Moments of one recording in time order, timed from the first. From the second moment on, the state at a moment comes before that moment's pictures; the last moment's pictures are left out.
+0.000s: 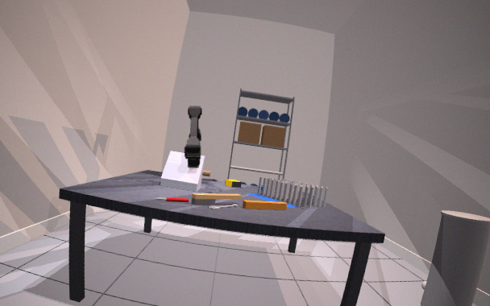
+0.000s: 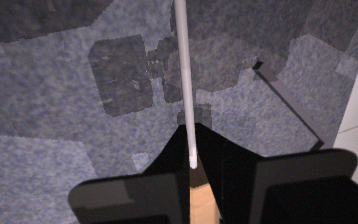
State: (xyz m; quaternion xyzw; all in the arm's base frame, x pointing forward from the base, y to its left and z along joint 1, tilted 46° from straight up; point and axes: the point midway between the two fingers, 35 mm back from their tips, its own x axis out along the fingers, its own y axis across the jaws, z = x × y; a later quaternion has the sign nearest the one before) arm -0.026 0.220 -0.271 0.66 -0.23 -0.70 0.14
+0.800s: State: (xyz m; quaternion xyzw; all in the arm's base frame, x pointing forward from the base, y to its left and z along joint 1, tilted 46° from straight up) arm -0.029 0.199 -0.294 0.66 -0.23 -0.70 0.14
